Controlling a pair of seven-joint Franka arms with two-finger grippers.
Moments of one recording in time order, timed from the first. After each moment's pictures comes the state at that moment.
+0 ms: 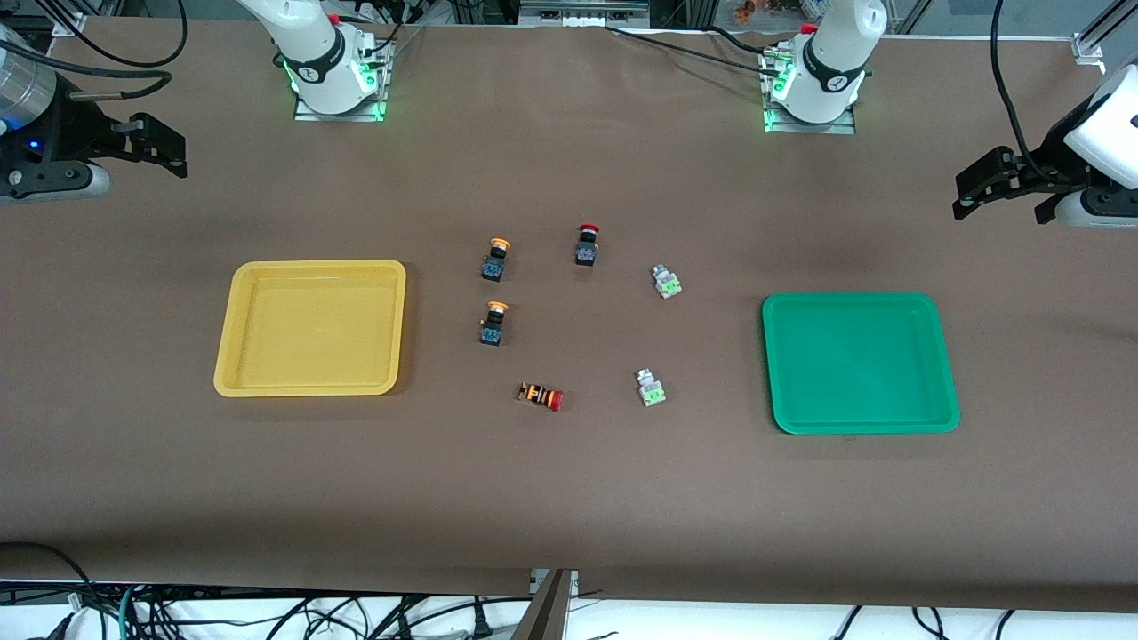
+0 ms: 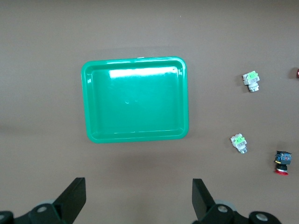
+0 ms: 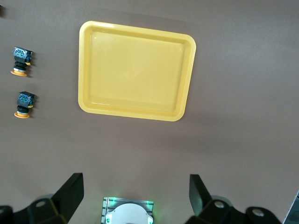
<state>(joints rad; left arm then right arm) -0.02 0.00 -0.03 -1.55 -0.01 1.54 -0.03 0.00 -0.03 0.09 -1.59 -0.07 1.42 -0.05</state>
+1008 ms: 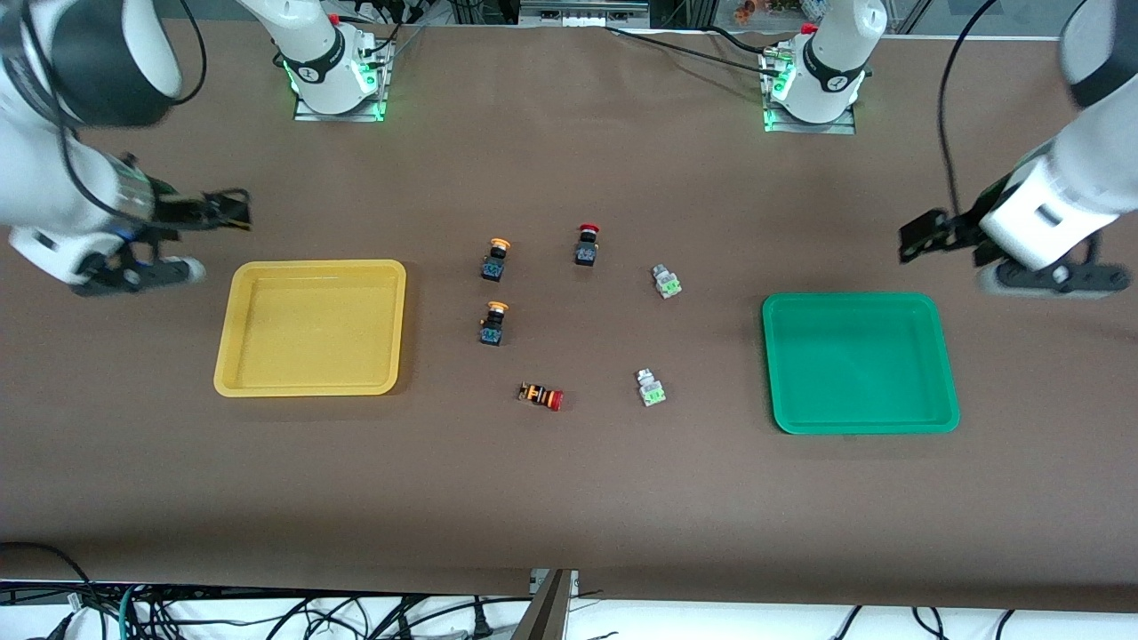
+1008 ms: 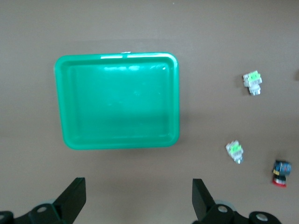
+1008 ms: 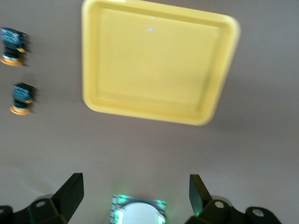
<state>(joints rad) -0.07 0.17 -0.06 -1.56 -0.02 1.65 -0.13 0.05 0.22 0.10 -1.59 0.00 1.50 0.00</state>
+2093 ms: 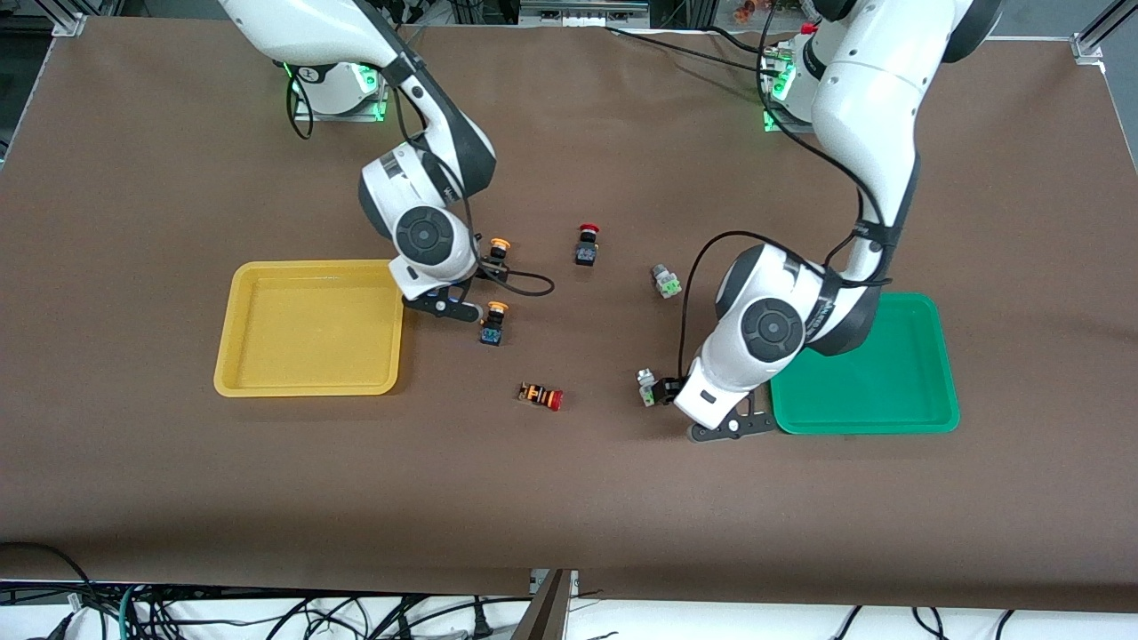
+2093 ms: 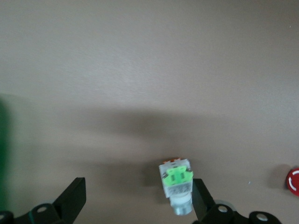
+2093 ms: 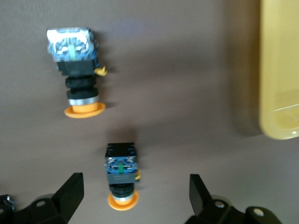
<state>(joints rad) -0.37 0.83 -0.08 -1.31 -0.02 2.20 -0.59 0.49 0.52 0.14 -1.83 0.06 2.11 0.83</state>
